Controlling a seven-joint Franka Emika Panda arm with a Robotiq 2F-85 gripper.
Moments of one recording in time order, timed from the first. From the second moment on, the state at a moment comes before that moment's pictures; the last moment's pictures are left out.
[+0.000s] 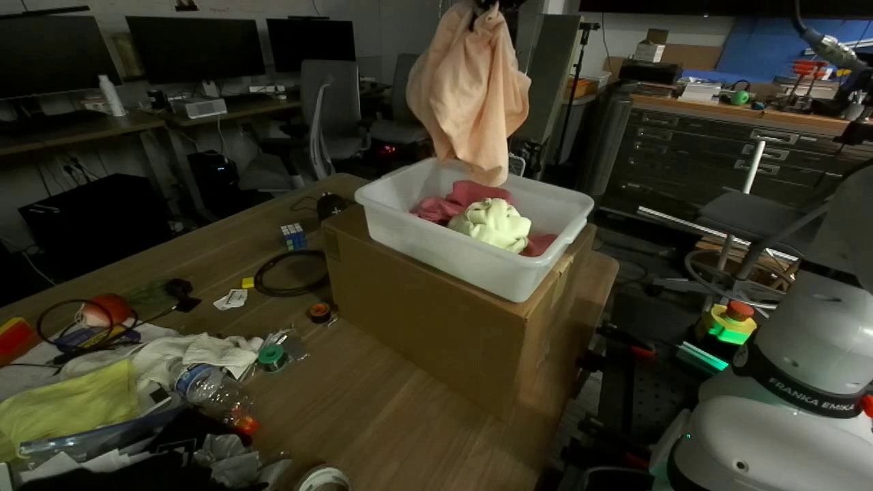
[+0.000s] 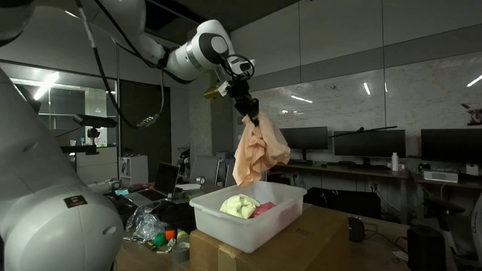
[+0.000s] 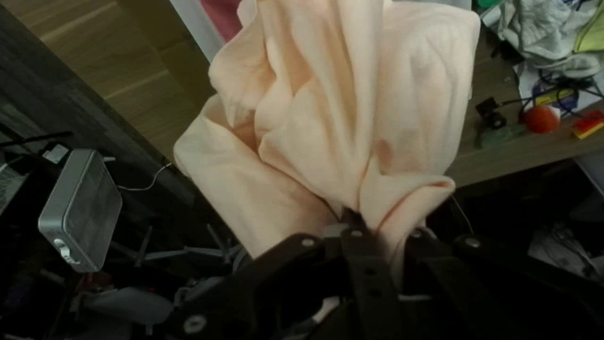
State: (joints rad) arm -0.10 -0.50 0.08 -2.19 -0.17 2.20 0.53
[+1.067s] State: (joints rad) arm 0.13 -0.26 0.34 -2.00 -0.17 2.09 0.30
